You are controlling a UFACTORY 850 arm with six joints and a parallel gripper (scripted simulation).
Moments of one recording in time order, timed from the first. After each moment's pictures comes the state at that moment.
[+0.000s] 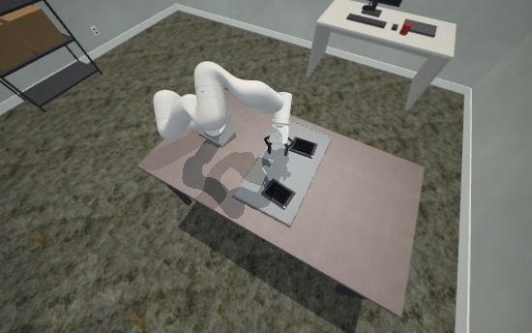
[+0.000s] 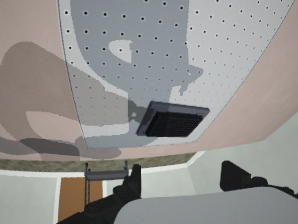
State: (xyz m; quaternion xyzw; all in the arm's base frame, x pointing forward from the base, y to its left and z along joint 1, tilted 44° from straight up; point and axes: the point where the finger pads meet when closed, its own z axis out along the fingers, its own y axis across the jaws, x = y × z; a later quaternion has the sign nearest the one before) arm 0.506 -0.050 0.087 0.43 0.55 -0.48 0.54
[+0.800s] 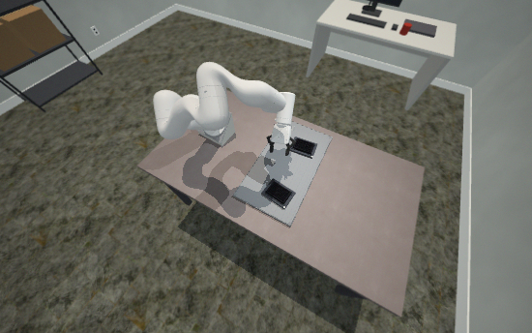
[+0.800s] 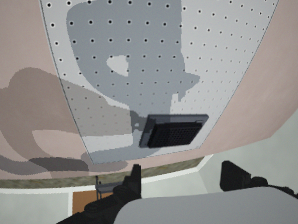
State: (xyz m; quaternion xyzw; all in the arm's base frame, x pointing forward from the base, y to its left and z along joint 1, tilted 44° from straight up) arm 0.510 -0.046 0.070 0.48 0.53 -0.45 0.54
